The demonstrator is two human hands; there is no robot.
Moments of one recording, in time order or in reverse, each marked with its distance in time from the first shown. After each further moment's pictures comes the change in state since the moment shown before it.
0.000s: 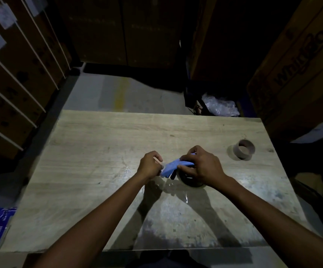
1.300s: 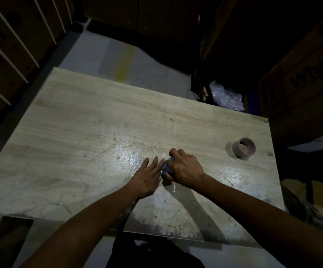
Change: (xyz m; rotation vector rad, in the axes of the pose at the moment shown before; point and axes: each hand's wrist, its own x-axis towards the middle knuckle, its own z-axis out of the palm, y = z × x) left_hand -0.004 -0.116 0.072 1.224 -0.098 0.769; right_hand 0.015 0.006 0.068 -0.386 -0.285 -0.386
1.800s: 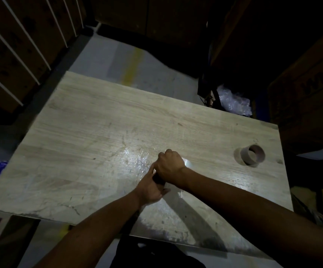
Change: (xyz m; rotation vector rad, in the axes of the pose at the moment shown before) left_hand -0.009 -0.002 -0.010 -0.376 -0.021 -0.056; right_hand 0.062 -0.055 -0.044 -0.199 -0.235 -0.061
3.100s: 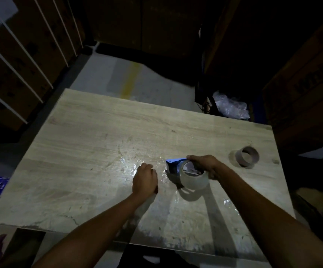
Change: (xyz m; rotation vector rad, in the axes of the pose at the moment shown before) left_hand 0.023 0.010 -0.019 -0.305 0.458 -0.633; right_hand -0.050 0.126 0.086 1.709 -0.040 0.979
